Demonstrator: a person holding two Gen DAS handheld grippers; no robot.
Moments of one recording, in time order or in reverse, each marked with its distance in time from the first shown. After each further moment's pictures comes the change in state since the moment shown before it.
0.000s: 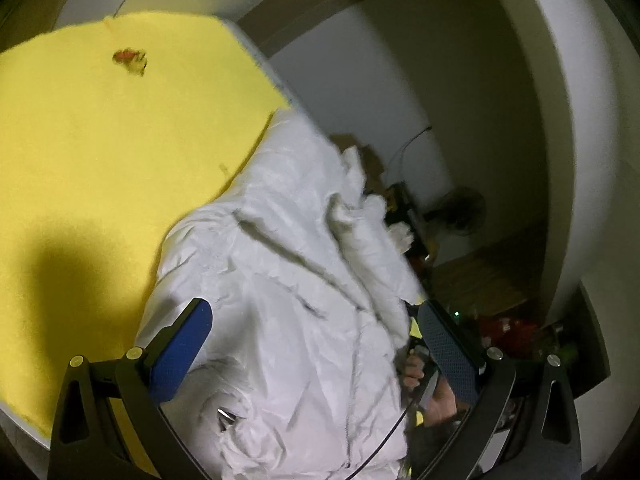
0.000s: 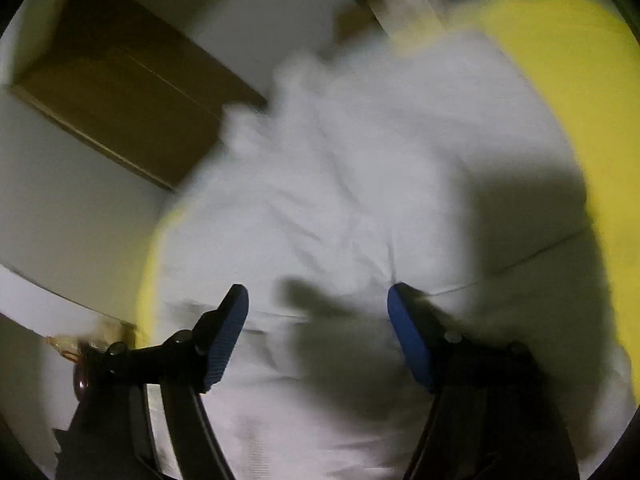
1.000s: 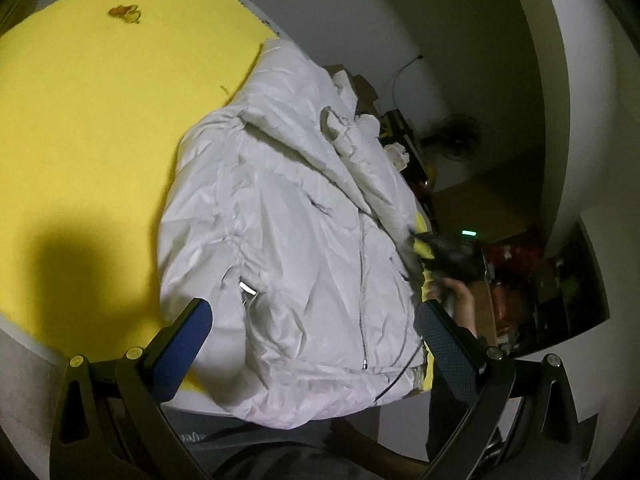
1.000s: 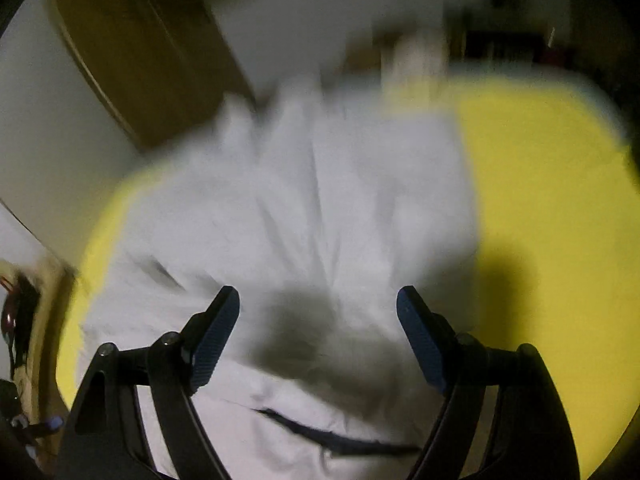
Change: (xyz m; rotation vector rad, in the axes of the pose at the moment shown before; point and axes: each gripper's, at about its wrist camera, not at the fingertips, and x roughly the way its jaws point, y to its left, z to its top) left arm -0.034 0.007 -0.049 0.088 0.240 -0.008; right arm -0.041 0.032 -0.014 -0.257 -0.014 -0.265
